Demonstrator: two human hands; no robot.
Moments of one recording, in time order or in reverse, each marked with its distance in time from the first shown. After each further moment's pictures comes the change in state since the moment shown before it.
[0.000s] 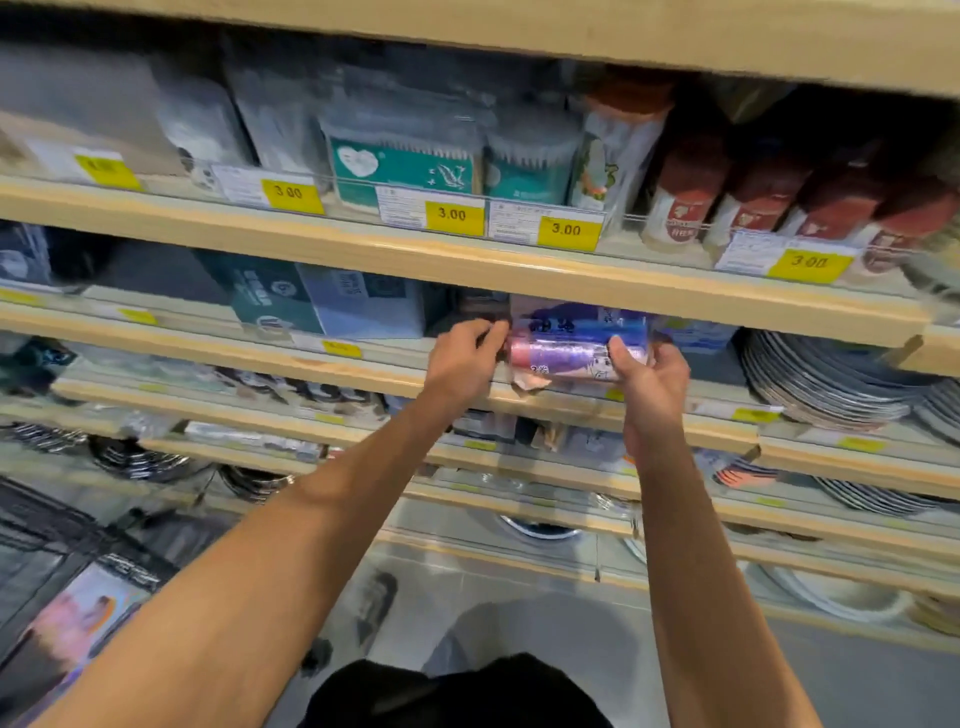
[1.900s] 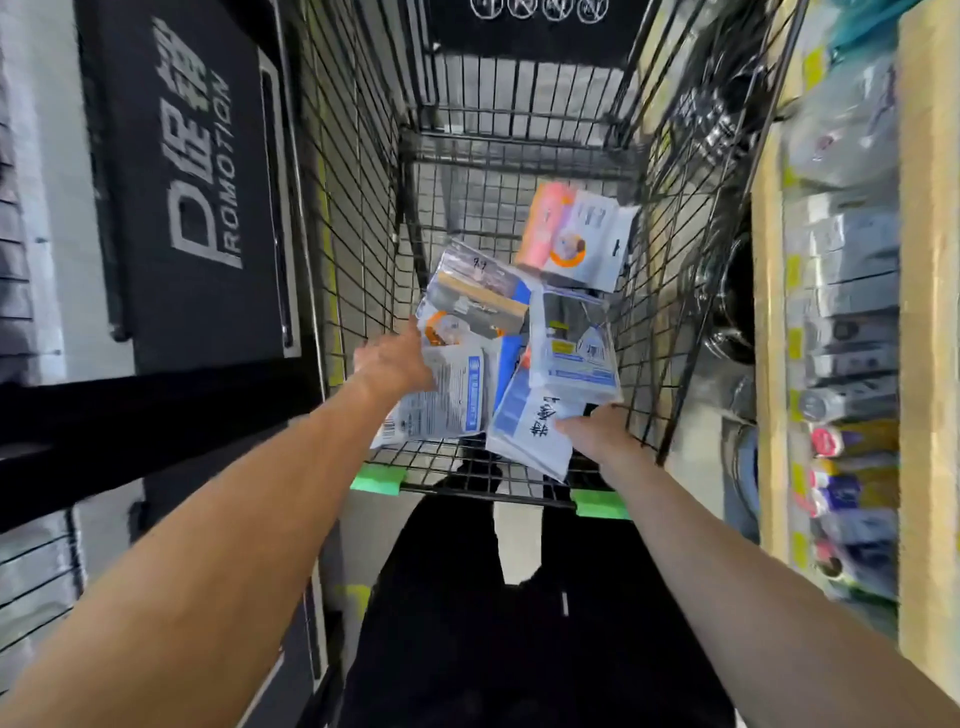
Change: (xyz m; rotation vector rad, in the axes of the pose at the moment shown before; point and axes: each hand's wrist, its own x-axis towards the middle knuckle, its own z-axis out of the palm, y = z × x) left_hand -0.416 -0.534 -0.278 0.002 -0.057 -1.598; right_hand -0.326 0.437 0.412 -1.668 -1.346 0.509
